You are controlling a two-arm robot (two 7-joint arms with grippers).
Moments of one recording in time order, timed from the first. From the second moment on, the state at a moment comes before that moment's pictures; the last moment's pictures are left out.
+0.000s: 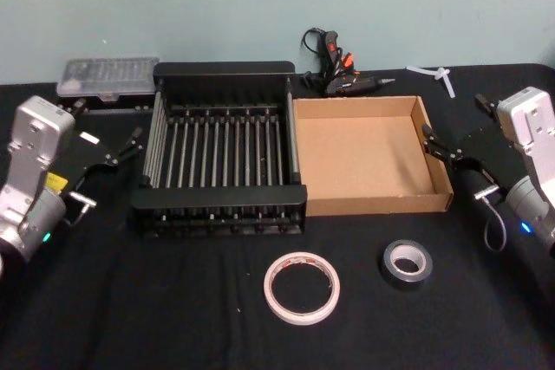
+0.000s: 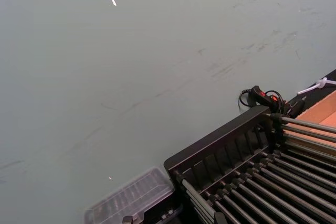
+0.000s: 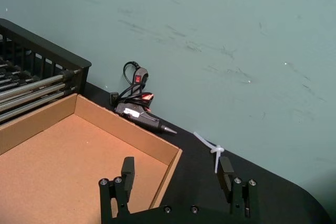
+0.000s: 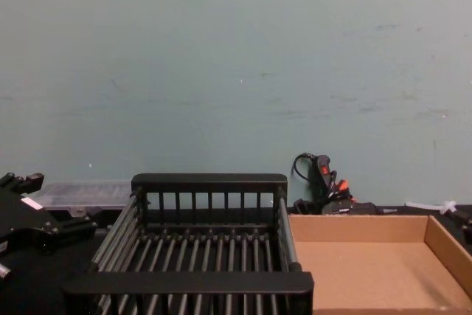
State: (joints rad) left arm -0.20 0.60 0.45 -1.41 -0.25 -0.12 0.03; right arm 0.20 0.60 -0.45 -1.41 0.25 -0.12 -0.03
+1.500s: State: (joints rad) left arm -0.20 0.60 0.45 -1.41 -0.25 -0.12 0.03; right arm 0.20 0.60 -0.45 -1.41 0.25 -0.12 -0.03
